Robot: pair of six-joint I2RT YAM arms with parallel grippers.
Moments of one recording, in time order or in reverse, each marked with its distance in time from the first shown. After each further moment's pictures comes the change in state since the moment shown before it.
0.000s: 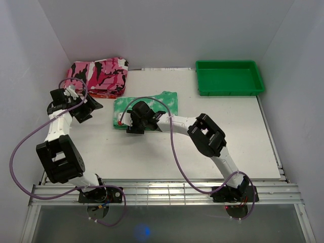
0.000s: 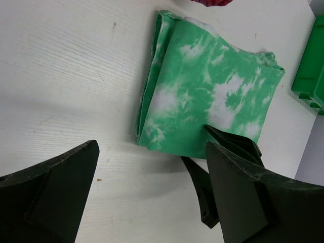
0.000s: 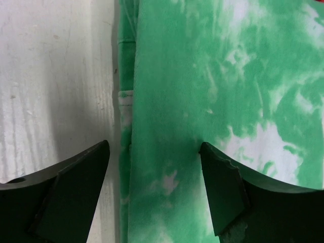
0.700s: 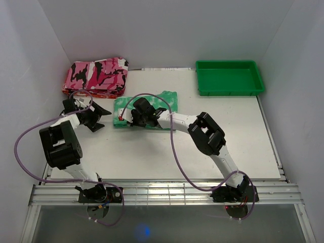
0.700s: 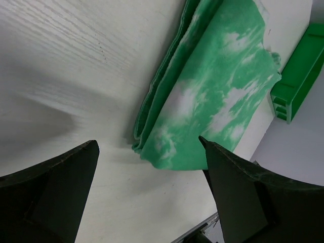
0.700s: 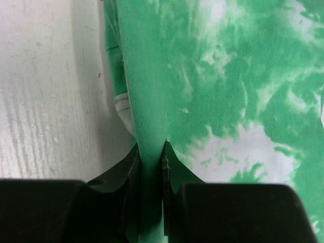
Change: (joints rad) left arm -0.022 0.166 -0.163 0.207 0.094 -0.231; right arm -0.023 0.026 0.043 0.003 -0.029 0.017
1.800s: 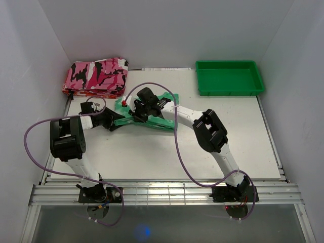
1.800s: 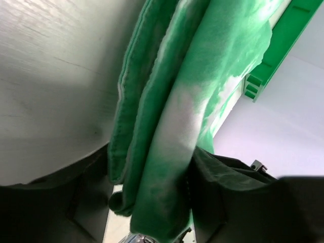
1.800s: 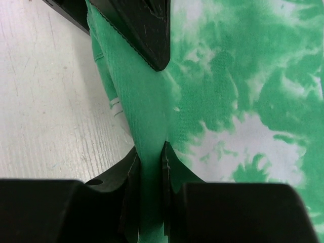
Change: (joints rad) left arm -0.177 0.118 -0.093 0.248 0.080 -0.313; right arm -0.075 -0.005 0.137 -0.171 -0.177 0.265
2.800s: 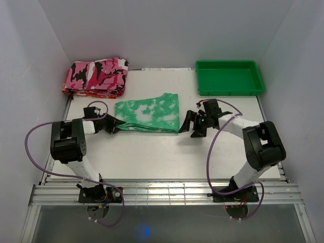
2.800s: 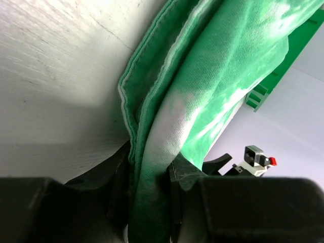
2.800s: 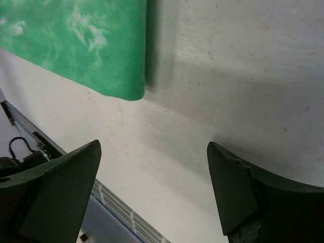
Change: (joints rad) left arm -0.037 -0.036 -0.119 0.114 -0.057 -0.089; right arm -0.513 -0.650 -0.988 0.093 -0.145 0.953
